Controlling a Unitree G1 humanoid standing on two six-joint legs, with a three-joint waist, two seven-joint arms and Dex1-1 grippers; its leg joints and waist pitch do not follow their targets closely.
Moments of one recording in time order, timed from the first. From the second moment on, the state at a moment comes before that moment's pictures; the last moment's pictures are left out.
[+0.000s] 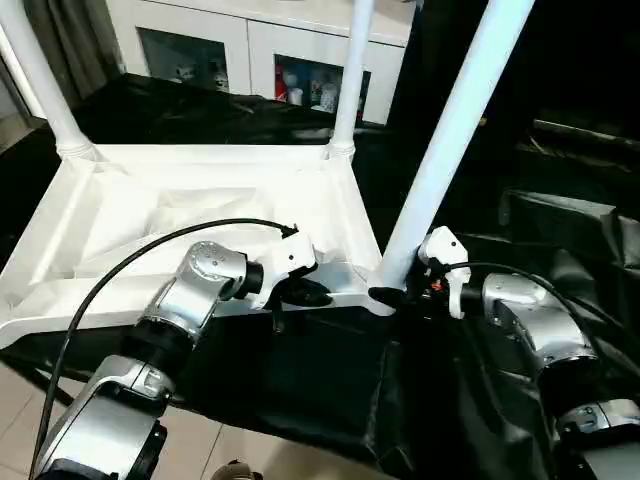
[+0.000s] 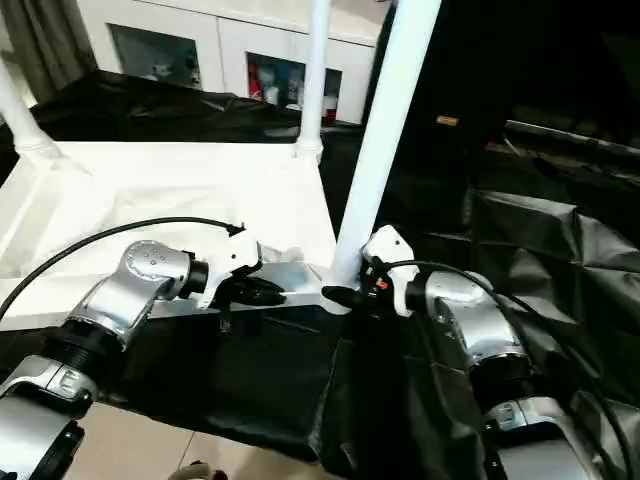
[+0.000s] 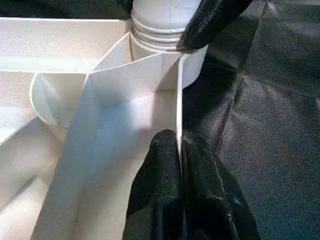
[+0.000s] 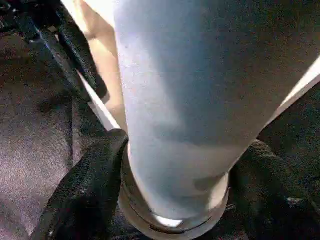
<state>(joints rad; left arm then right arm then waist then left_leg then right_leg) -0.67 0.31 -0.29 0.65 0.07 0.11 -1.16 -0.51 -0.36 0.15 0.64 0.14 0.05 0.98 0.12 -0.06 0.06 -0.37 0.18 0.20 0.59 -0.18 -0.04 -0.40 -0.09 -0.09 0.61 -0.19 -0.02</state>
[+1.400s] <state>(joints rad) -0.76 0.25 -0.28 0.83 0.09 0.03 -1.11 -0.55 -0.39 0.12 0.66 0.16 0.06 0.99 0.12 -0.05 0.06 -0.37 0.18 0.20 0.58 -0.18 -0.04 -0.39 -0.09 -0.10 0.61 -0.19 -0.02</state>
